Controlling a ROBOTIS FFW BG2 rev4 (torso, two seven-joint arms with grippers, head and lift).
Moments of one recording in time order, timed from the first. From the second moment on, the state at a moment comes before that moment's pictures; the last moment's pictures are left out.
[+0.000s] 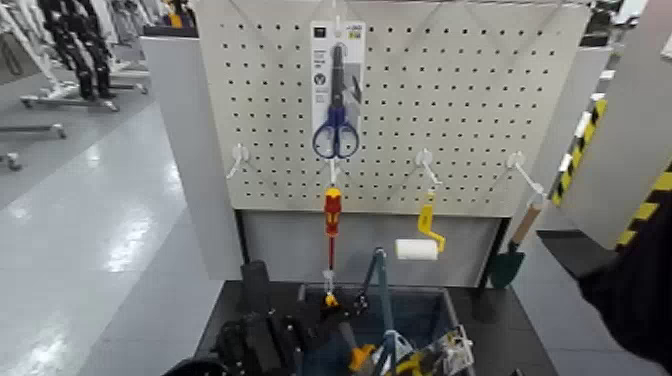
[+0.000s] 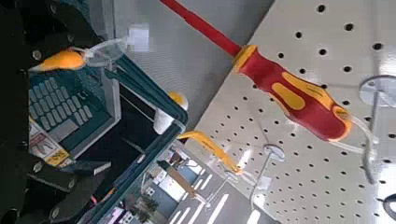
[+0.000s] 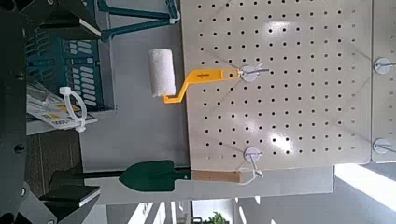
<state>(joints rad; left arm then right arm) -0.28 0.24 -0.54 -1.24 0.91 0.14 -0.55 0.41 -0.06 0.19 -1.59 -0.01 -0.51 -0.32</state>
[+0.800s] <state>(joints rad) -0.18 0.25 -0.41 -1.44 0.56 0.04 -0.38 0.41 -0.06 0.19 -1.59 -0.01 -0.51 -0.32</state>
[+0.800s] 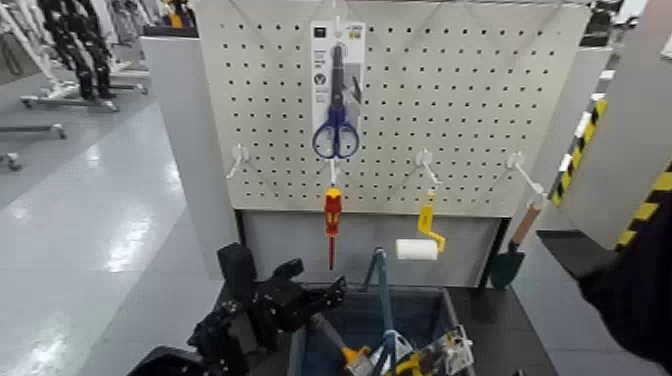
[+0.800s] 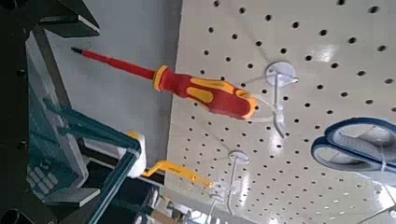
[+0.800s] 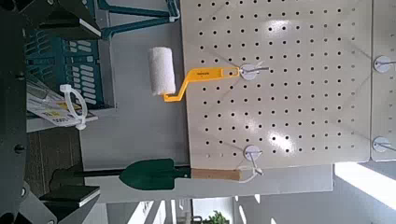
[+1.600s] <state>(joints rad) 0.05 0.21 -0.21 -1.55 0.19 -0.19 -0.15 0.42 -0.06 0.19 -1.59 -0.01 -0.52 -0.32</state>
